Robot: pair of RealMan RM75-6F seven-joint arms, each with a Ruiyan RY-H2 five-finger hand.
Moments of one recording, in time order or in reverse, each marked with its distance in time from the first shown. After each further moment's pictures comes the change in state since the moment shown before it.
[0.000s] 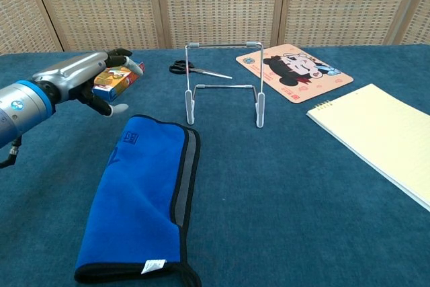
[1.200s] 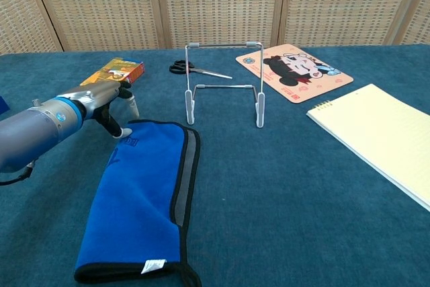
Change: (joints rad) left arm -0.098 -0.114 -0.070 0.066 -0.429 -0.082 0.371; right arm 0.007 0.000 0.001 0.002 0.014 -0.013 0.001
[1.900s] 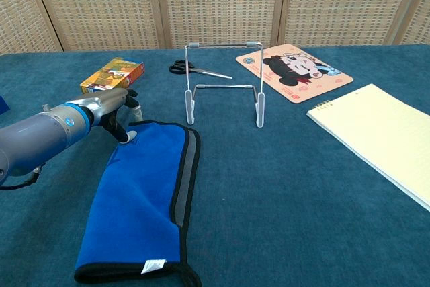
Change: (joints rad) left arm -0.024 -0.013 0.020 0.000 -0.052 -0.021 0.013; right arm -0.001 0.007 -0.002 -0.007 -0.002 0.000 0.012
